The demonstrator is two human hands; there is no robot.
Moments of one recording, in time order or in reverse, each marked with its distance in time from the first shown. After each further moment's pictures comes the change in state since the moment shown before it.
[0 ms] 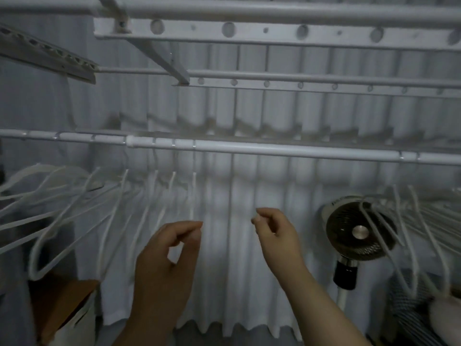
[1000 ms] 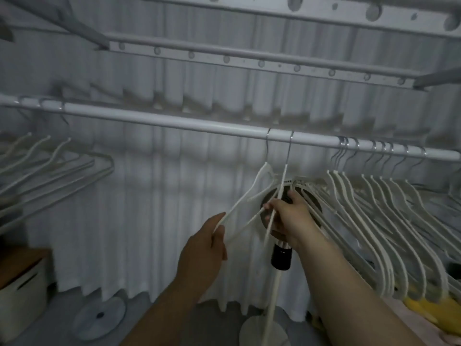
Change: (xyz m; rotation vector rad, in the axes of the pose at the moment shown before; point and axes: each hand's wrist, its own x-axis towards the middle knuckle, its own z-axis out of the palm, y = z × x) left_hand -0.104 0.089 0.274 -0.021 -0.401 -0.263; right_hand 0.081 0.061 -0.288 0.128 0.012 0.457
